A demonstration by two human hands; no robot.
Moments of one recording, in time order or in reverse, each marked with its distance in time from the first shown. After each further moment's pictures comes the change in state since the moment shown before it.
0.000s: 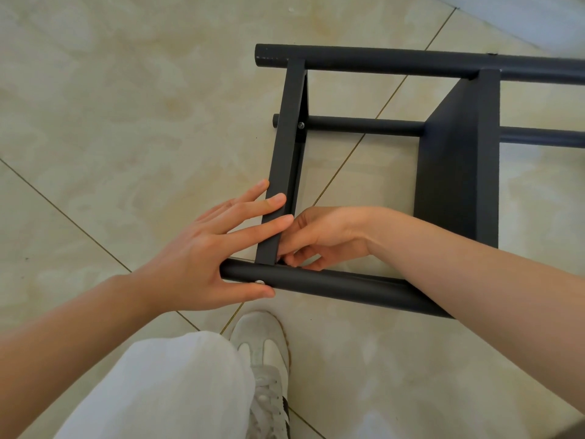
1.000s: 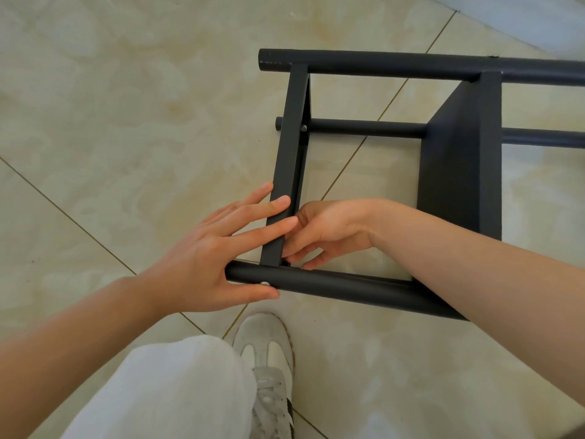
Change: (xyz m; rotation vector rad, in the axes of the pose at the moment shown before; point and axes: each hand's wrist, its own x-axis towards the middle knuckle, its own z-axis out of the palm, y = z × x) left_hand -0.001 -0.001 0.001 0.010 -0.006 0.001; right_hand -0.005 -0.012 -0.001 -0.103 0.020 -0.001
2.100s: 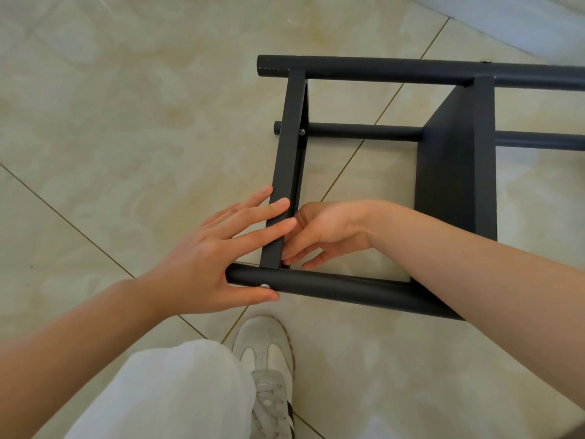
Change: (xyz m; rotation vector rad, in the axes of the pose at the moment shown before) left_hand 0.001 0.001 -0.001 0.019 0.003 0.016; right_hand 0.003 0.001 -0.003 -0.033 0.027 -0.001
